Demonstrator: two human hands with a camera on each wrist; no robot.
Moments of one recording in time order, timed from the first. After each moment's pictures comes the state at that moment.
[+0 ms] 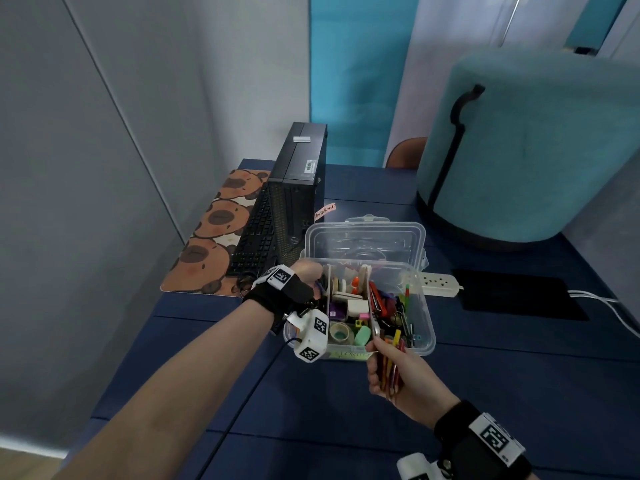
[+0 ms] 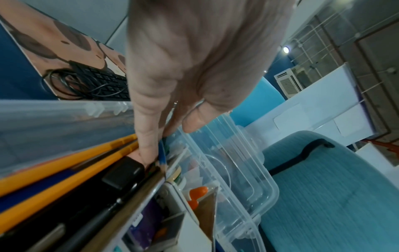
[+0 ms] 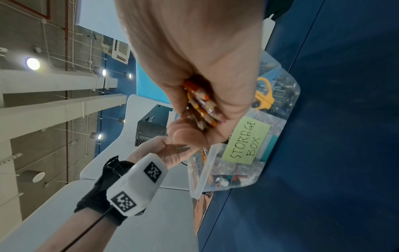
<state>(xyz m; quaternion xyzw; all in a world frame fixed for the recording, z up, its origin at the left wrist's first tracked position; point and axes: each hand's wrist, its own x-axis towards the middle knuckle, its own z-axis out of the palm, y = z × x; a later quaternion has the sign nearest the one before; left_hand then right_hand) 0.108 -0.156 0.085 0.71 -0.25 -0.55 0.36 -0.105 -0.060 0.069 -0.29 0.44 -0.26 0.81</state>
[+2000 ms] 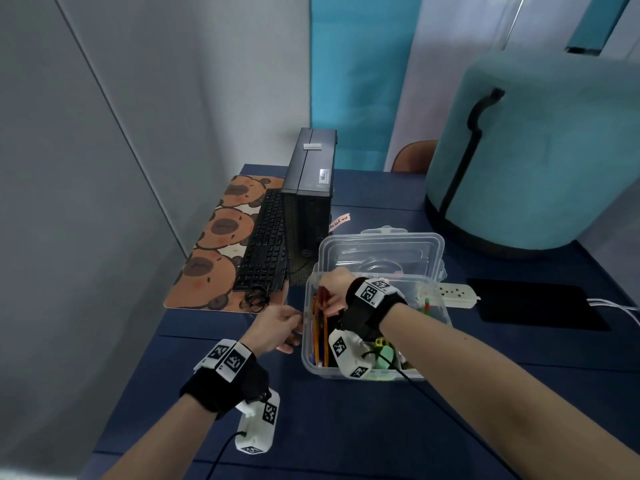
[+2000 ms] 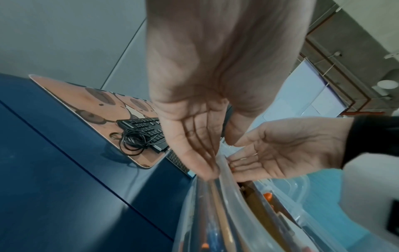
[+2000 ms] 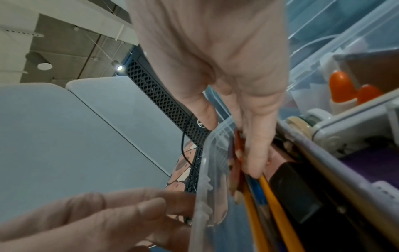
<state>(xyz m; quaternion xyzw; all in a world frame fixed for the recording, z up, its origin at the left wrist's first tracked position) 0.184 -0.088 0.048 0.69 -0.43 -0.50 0.29 0.069 -0.206 0.071 -0.54 0.60 -0.06 0.59</state>
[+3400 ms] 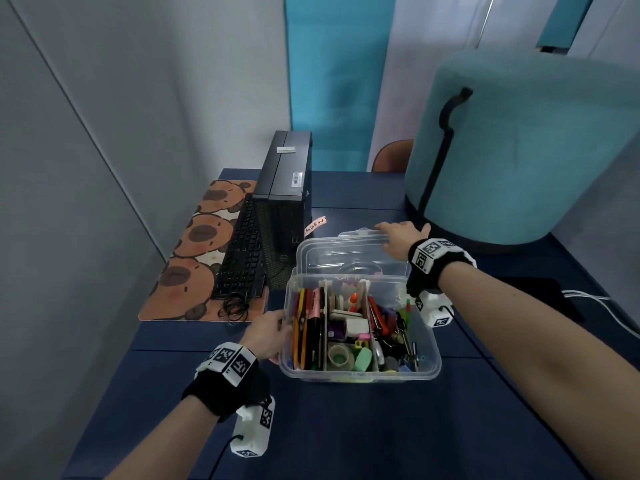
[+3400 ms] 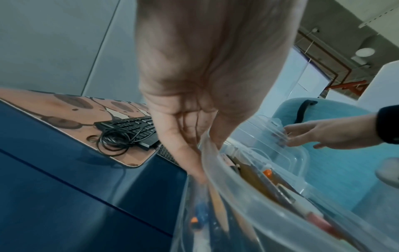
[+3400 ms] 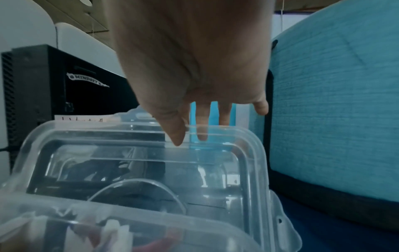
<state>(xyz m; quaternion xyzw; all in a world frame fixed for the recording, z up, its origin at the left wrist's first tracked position) 0.171 -0.113 0.022 0.74 -0.56 -0.35 0.16 -0.065 -0.315 0.107 -0.79 0.60 0.07 0.09</state>
